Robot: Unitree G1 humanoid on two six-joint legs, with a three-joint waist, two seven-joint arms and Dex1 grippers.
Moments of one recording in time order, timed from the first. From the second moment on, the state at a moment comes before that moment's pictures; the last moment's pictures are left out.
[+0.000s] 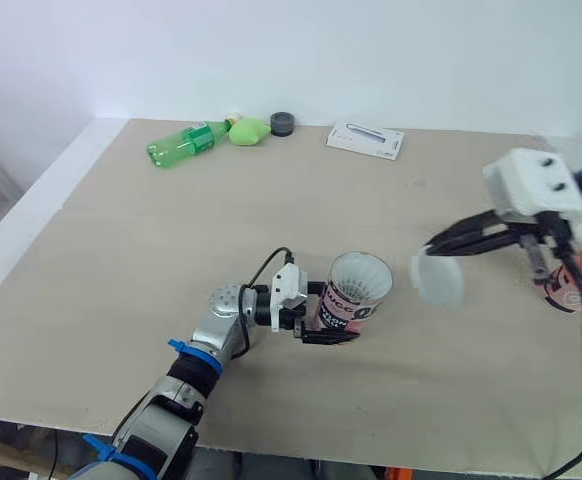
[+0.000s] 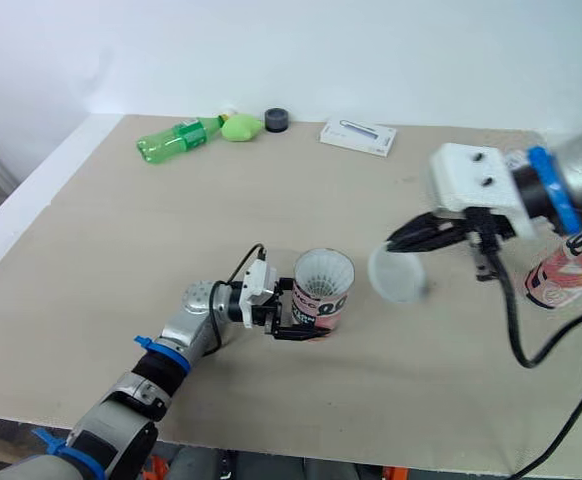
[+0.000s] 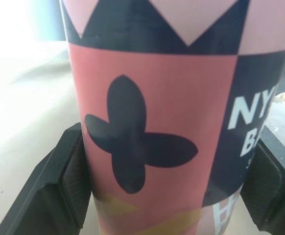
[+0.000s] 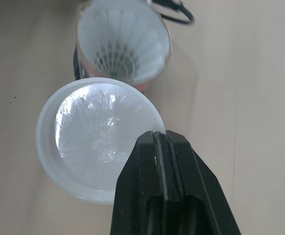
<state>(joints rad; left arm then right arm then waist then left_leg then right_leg) -0.60 0.05 -0.27 0.58 -0.27 -0.24 -1.30 -0.91 -1.26 0.18 -0.20 0.39 0.45 1.57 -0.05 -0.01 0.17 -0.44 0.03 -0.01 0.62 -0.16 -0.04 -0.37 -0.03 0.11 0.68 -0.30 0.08</state>
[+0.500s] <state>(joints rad) -0.63 0.06 -0.28 0.59 -0.26 -0.20 -1.35 -1.20 -1.09 0.52 -0.12 0.36 0.26 1.57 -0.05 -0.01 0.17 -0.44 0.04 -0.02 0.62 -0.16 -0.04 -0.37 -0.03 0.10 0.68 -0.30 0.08</state>
